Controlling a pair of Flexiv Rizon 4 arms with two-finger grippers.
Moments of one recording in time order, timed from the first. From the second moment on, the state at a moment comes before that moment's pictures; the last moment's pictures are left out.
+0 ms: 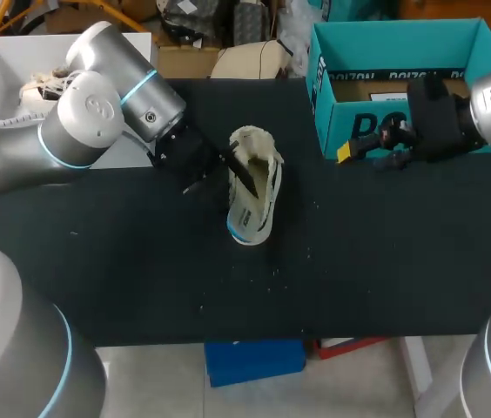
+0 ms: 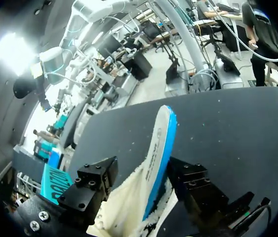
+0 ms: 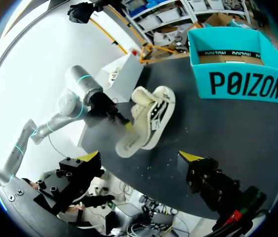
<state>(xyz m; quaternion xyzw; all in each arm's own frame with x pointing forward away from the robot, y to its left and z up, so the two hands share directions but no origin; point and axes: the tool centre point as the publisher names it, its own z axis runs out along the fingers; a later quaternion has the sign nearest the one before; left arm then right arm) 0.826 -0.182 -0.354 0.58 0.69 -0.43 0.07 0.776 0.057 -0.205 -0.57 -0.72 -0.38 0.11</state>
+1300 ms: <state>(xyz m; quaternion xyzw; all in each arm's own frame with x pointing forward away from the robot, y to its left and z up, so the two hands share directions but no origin) 0.808 -0.172 -0.338 0.59 0.68 -0.42 0.07 0.776 0.057 -0.205 -0.57 -0.72 -0.38 0.11</state>
